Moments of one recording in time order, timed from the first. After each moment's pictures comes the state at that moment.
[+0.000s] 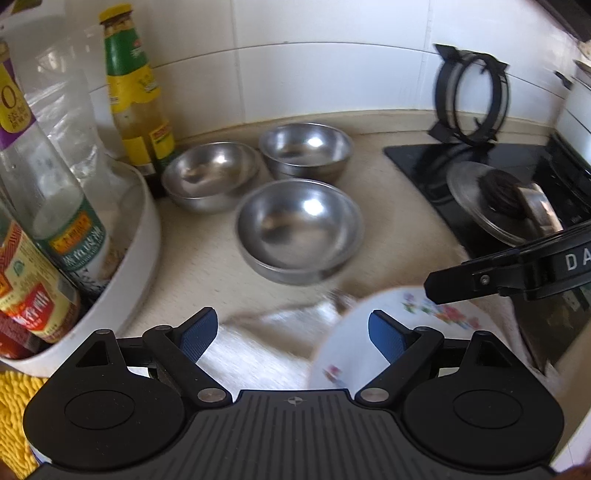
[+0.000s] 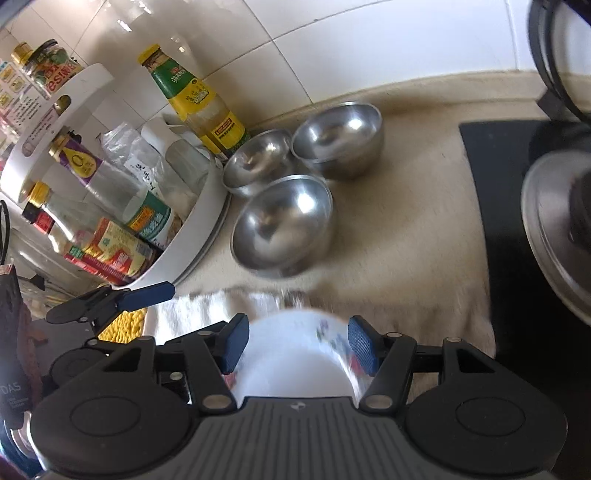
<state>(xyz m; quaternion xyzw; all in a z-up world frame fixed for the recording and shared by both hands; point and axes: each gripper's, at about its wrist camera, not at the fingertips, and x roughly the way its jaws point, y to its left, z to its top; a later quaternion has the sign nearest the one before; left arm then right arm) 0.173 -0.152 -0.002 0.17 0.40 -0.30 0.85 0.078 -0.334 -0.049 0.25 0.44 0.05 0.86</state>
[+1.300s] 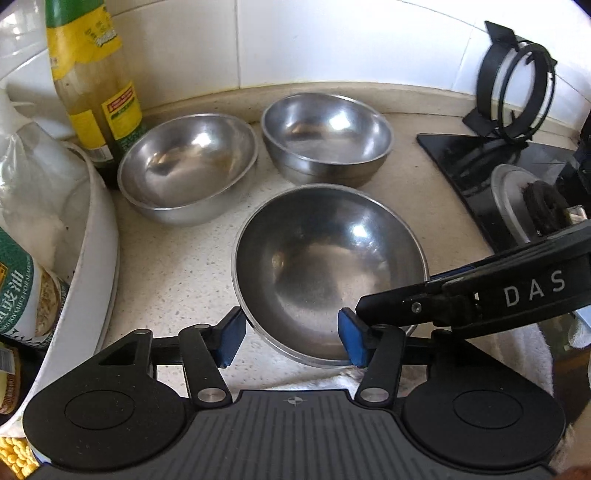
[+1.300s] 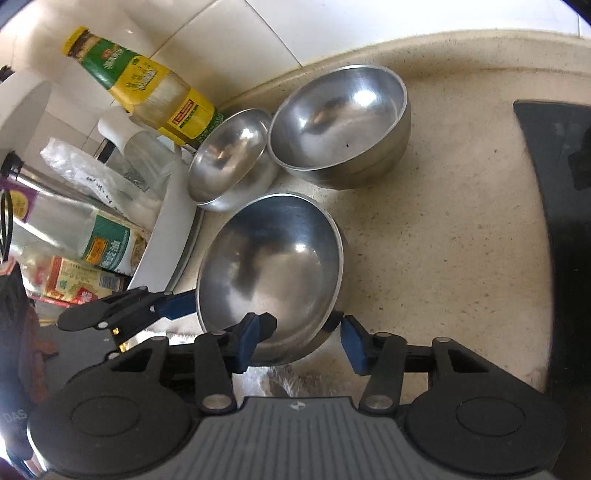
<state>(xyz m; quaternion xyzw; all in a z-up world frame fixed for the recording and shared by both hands) 0.252 -0.206 -0.037 0.16 0.47 -0.31 0.81 0.171 -0.352 -0.089 0.28 0.50 0.08 0.82</state>
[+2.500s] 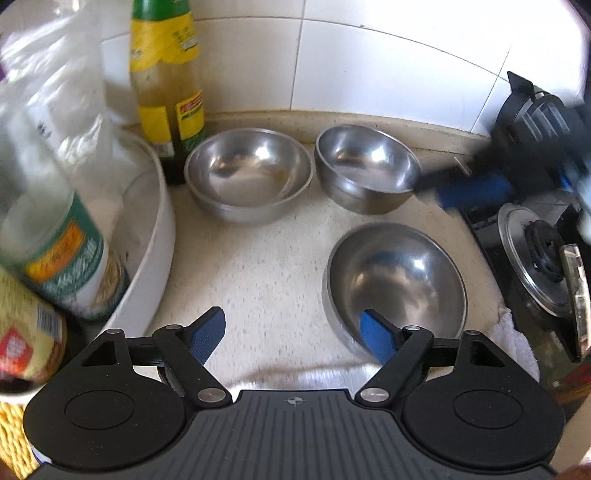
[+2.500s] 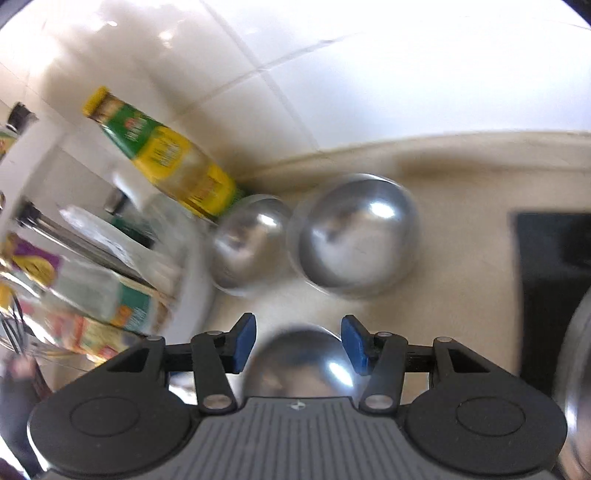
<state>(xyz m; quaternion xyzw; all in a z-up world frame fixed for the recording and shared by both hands) 0.256 -0.154 -0.014 0.10 0.47 -0.28 0.83 0.234 -0.361 -0.031 0.28 0.46 0.08 0.84</state>
